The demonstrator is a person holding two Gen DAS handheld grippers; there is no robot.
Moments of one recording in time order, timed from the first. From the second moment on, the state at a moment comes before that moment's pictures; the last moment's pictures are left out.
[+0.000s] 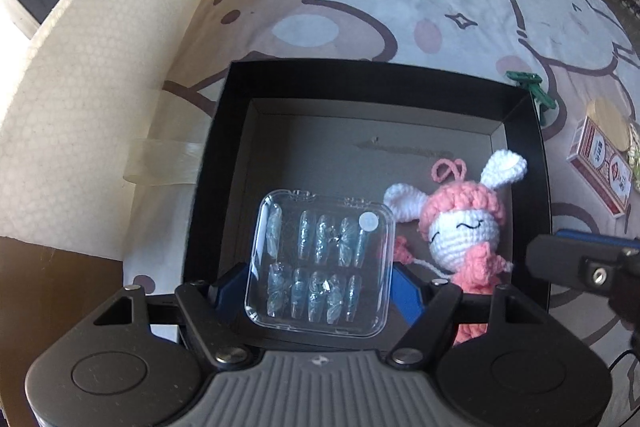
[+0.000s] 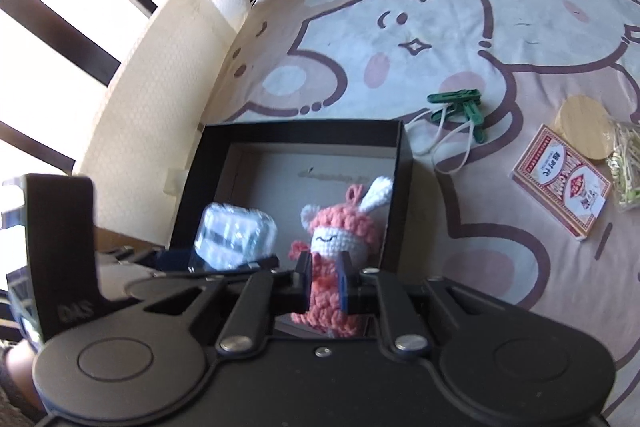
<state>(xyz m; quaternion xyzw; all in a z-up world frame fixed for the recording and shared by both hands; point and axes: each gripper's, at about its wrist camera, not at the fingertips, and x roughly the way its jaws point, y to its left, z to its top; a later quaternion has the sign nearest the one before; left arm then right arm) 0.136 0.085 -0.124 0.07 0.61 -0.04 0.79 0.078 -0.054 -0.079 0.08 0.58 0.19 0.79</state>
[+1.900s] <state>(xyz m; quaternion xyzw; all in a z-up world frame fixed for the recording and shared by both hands) 0.171 0.096 -0.143 -0.01 0.62 -0.03 0.79 0.095 -0.102 -0.081 0.14 0.58 0.17 0.79</state>
